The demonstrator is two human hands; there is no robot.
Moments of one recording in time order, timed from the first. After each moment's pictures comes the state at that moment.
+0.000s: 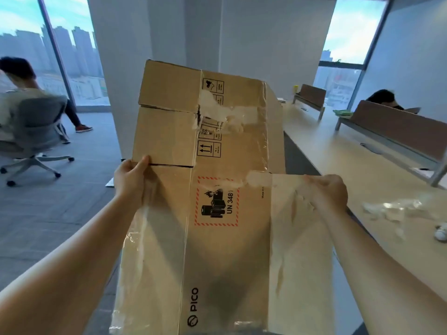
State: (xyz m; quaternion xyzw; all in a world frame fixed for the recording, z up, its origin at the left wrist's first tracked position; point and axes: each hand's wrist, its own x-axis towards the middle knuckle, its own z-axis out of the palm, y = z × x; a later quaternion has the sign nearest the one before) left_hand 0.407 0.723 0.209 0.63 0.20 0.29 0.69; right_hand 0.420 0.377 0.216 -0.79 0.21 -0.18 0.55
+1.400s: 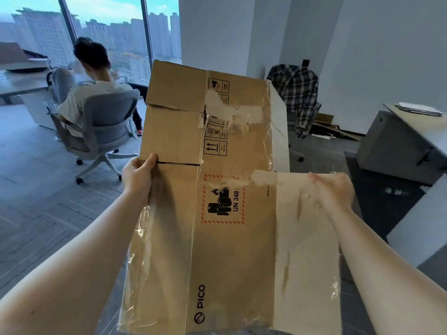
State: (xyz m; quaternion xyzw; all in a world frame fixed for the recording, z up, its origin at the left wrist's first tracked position) left_hand 1.015 1.186 0.173 0.61 0.32 0.37 0.63; right_hand 1.157 0.862 0.173 -0.84 0.06 -0.09 0.52
